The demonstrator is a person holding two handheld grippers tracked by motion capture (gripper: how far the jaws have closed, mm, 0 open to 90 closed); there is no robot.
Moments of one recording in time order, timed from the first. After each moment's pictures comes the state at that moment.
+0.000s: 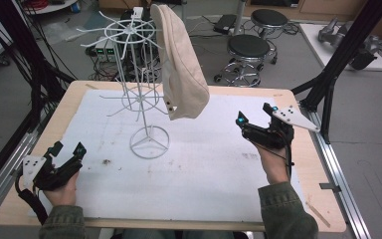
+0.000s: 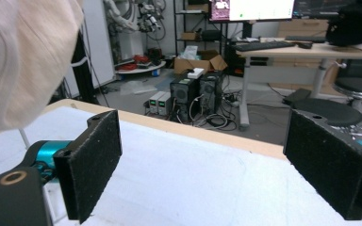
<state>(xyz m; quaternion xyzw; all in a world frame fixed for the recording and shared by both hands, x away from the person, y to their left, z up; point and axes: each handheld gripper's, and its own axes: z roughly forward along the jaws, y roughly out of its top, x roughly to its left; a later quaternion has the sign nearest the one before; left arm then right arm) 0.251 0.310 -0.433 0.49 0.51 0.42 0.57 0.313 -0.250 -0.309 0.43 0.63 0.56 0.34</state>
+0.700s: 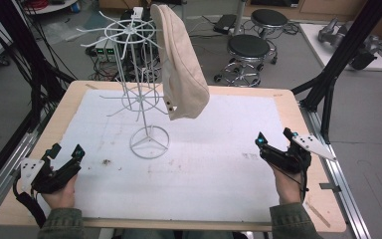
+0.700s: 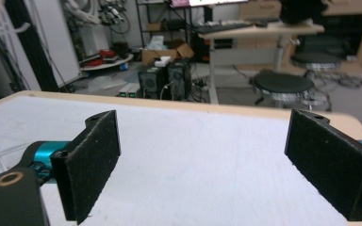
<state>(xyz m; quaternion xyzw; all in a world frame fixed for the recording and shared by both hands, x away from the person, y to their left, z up) 0.244 0.310 -0.433 0.49 0.51 0.42 0.56 0.275 -0.296 -0.356 0.50 0.59 0.52 0.35</state>
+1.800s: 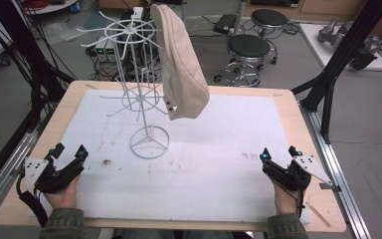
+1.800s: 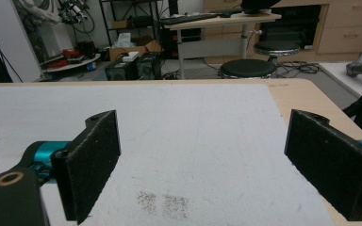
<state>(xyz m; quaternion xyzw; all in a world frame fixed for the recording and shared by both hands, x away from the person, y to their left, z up) 0.246 0.305 -0.434 0.50 0.51 0.42 0.56 0.256 -0.309 -0.412 0.53 0.56 0.50 0.39</state>
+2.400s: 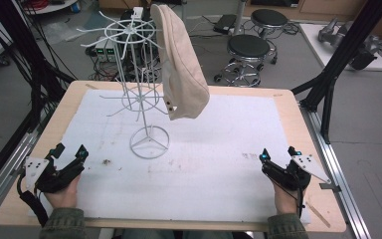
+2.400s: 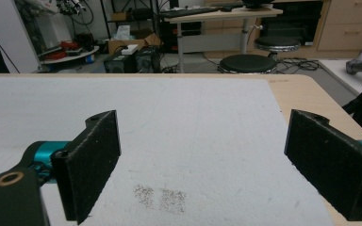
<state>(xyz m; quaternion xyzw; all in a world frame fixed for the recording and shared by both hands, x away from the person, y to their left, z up) 0.247 0.305 -0.434 0.50 0.51 0.42 0.56 0.258 -0.309 -0.414 0.53 0.57 0.49 0.39</state>
